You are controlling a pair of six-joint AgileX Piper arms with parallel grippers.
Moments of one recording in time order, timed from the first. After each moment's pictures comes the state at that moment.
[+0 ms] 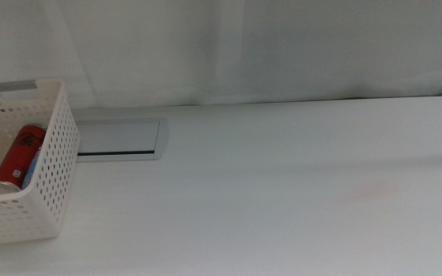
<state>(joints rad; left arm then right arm) 0.29 1.43 -1.25 -0.10 0.69 0.02 0.31 0.30 0.00 -0.06 -0.09 0.18</state>
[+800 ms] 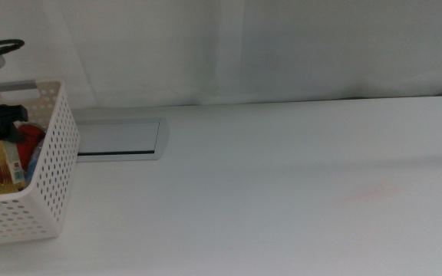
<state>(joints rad) 0.29 1.74 -1.26 -0.10 0.66 0.06 0.31 0.30 0.00 -0.05 -0.09 0.18</state>
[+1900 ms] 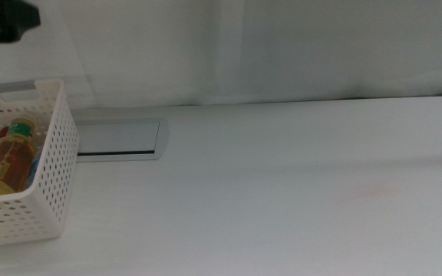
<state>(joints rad) 0.11 1.27 -1.27 -0.39 0.62 0.39 0.31 0.30 0.00 -0.05 -0.10 0.18</state>
